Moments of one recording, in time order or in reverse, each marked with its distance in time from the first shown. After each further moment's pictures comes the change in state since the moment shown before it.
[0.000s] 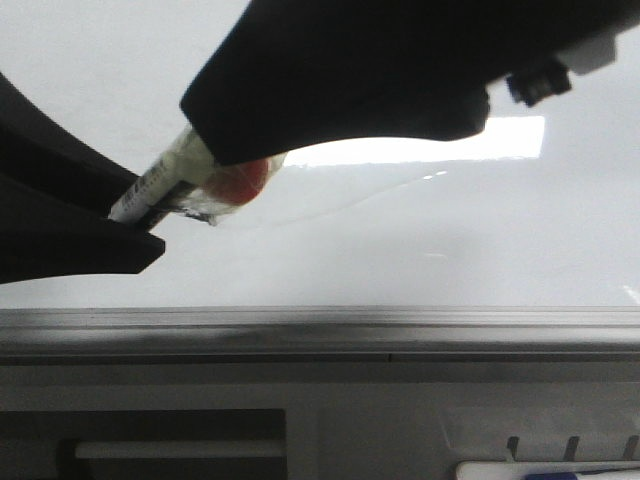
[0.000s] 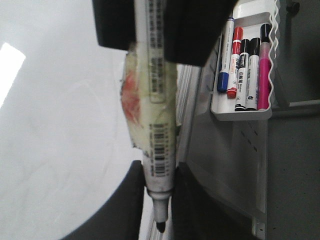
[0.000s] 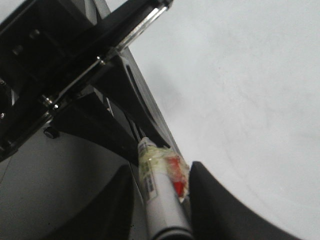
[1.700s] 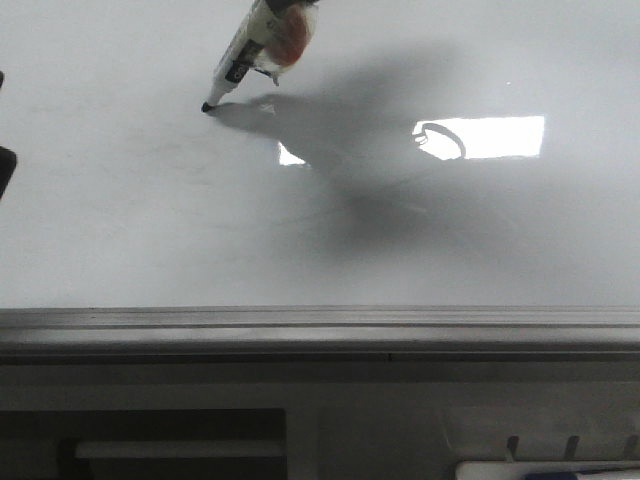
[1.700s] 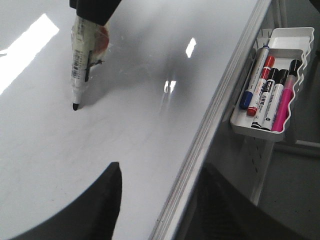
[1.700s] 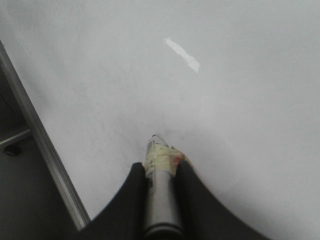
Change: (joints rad) left arm 0.038 -0.264 0.002 -0.161 0.197 -0.054; right arm -0.312 0.206 -0.362 0.021 0.254 0.014
